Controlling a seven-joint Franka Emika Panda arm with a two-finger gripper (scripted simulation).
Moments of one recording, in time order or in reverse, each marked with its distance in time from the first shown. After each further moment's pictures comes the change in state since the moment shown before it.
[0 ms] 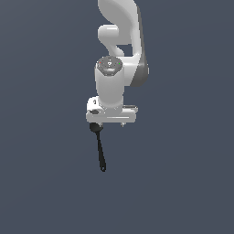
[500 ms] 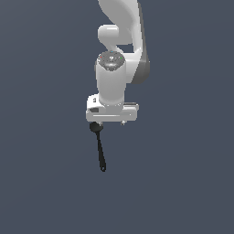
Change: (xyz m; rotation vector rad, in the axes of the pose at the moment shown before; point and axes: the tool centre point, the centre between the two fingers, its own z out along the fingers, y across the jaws) arm 0.003 -0.001 -0.014 -0.012 0.014 -0.045
